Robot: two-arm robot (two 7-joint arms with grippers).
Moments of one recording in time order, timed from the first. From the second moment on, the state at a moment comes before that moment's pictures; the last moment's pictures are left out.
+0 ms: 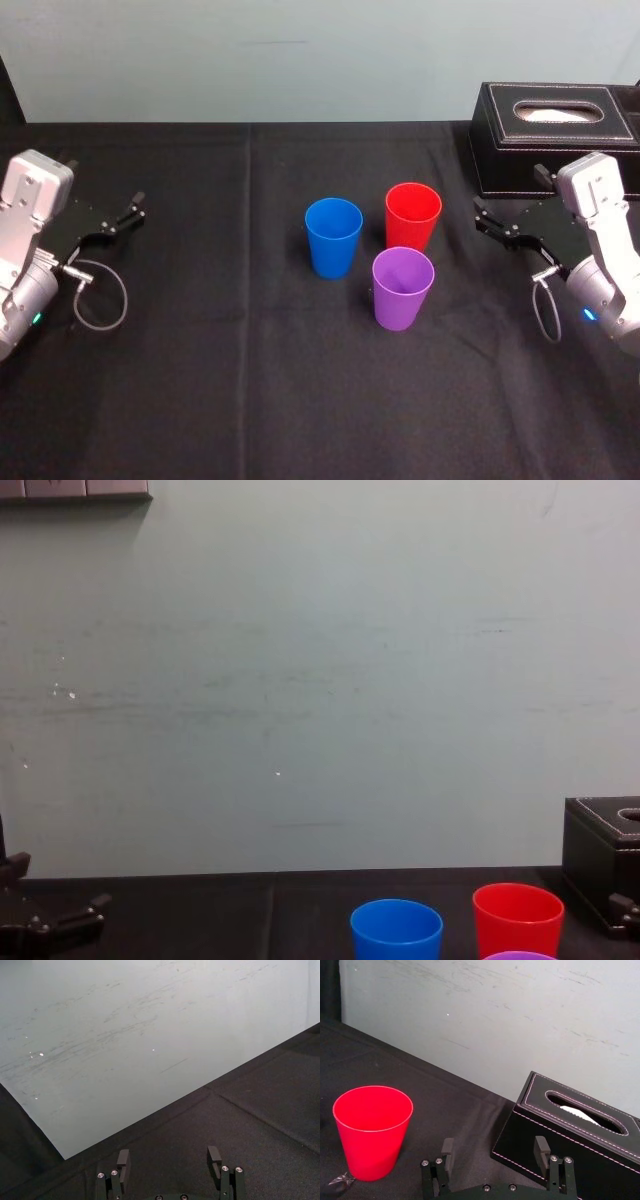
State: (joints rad) left arm -0.20 0.60 0.45 -1.41 -0.25 -0.12 0.03; right arm 0.20 0.60 -0.45 -1.41 0.25 -0.12 -0.03
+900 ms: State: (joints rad) left arm -0.20 0.60 0.45 -1.41 -0.25 -0.12 0.03; right arm 0.20 0.60 -0.45 -1.41 0.25 -0.12 -0.03
